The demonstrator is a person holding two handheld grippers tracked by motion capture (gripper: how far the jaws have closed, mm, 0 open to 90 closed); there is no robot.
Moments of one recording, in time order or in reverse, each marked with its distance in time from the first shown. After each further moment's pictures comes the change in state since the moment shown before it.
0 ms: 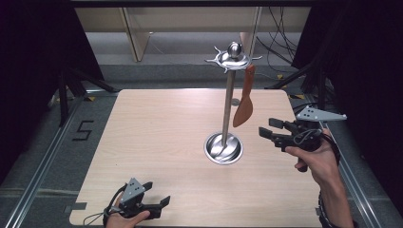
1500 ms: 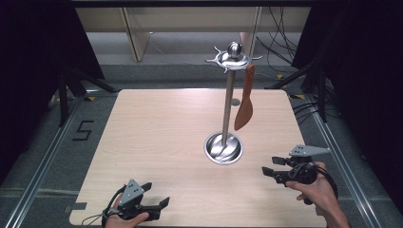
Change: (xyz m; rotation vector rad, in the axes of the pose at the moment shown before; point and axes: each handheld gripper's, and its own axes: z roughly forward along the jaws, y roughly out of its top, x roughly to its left) left arm -0.001 -0.001 -0.004 -0.019 -0.008 0.013; right arm -0.011 -0.104 0.002 0.268 -0.012 0.063
